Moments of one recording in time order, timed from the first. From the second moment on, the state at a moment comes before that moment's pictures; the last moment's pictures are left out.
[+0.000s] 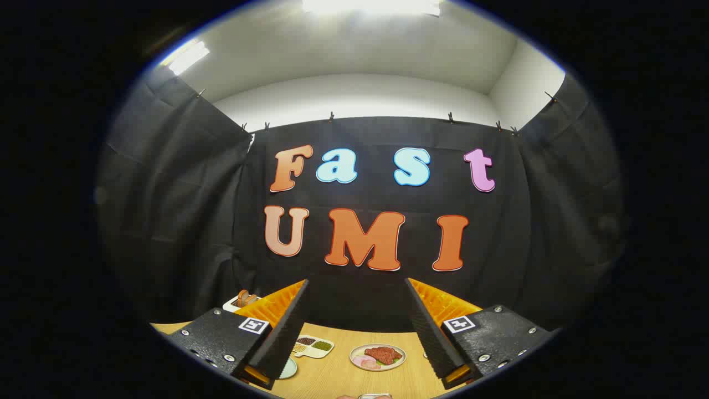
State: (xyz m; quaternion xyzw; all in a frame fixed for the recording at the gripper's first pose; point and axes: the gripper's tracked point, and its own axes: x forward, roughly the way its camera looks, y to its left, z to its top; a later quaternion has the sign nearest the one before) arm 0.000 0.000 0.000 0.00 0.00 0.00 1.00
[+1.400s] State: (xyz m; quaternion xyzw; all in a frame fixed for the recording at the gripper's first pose) arm 0.033 0.053 -0.047 0.00 0.06 0.06 1.00
